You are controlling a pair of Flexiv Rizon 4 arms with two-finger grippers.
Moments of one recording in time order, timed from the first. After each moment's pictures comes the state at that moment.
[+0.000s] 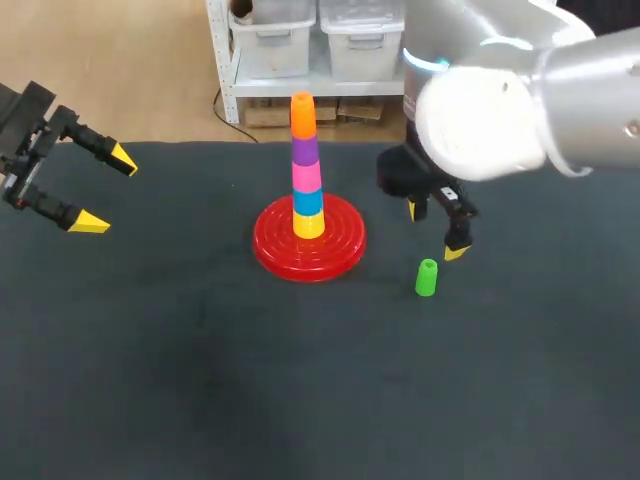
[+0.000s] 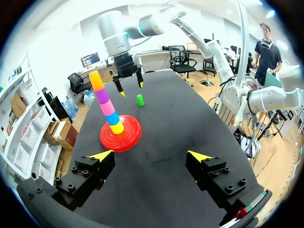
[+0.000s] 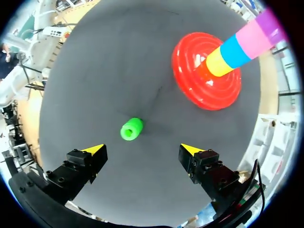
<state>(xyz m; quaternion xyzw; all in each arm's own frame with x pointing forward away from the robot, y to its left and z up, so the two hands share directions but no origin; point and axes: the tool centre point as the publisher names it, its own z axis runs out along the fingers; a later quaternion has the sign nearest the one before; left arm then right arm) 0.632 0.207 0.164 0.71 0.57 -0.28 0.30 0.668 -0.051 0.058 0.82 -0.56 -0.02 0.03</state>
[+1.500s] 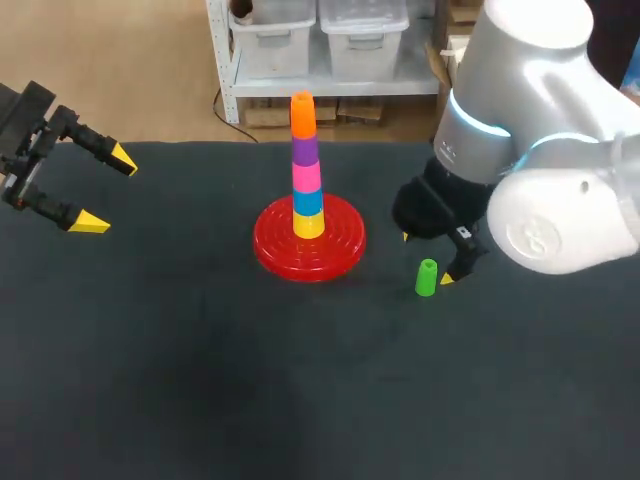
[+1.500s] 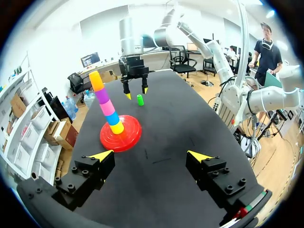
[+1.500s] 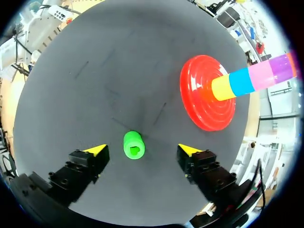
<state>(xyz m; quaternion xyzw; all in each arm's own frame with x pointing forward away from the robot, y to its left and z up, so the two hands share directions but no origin) 0.632 0.207 0.164 0.71 0.57 -0.28 0.30 0.651 -0.041 0.027 0.87 -0.50 -0.01 -0.08</state>
